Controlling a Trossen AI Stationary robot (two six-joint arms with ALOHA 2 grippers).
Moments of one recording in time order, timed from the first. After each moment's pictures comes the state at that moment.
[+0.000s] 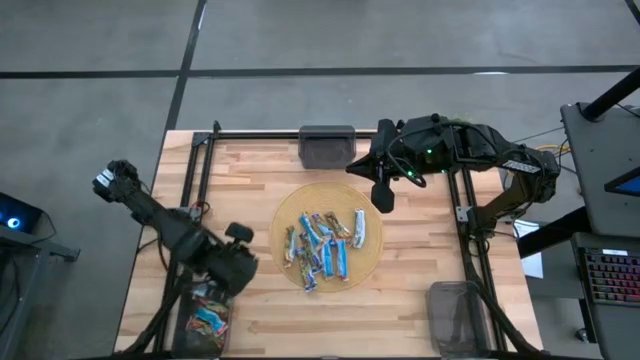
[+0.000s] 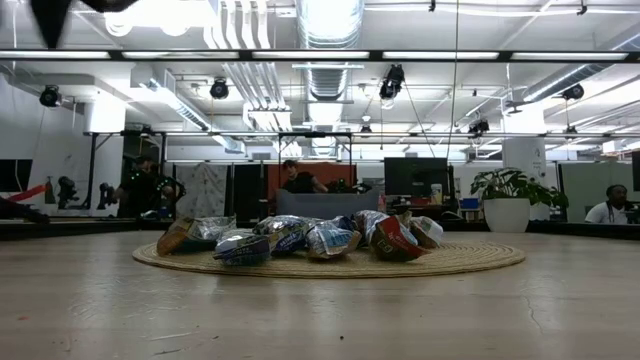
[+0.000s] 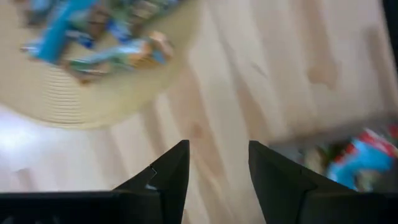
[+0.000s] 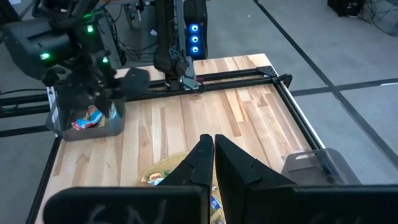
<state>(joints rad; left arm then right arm) -0.62 1.36 1.27 -1.21 -0.15 -0.31 0.04 1.52 1.97 -0.94 0.14 0.15</state>
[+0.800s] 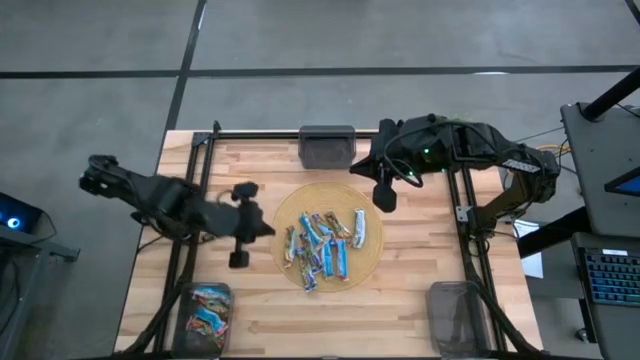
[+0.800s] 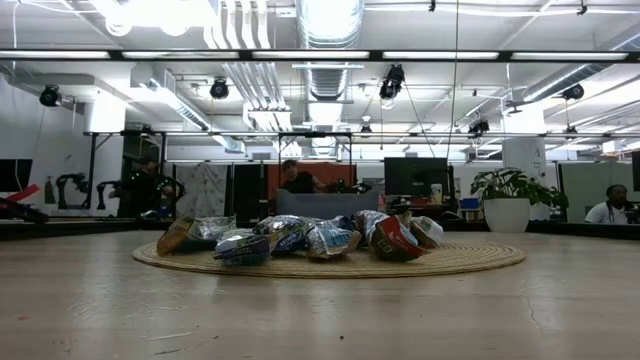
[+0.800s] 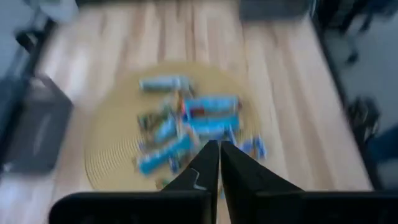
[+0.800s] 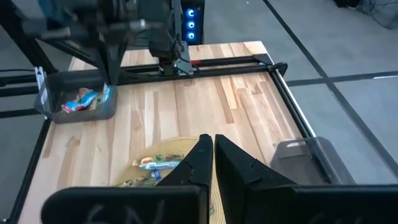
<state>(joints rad) -0.39 1.18 1.39 -0.92 -0.30 -0.23 0.03 1.52 1.97 -1.00 0.14 0.11</state>
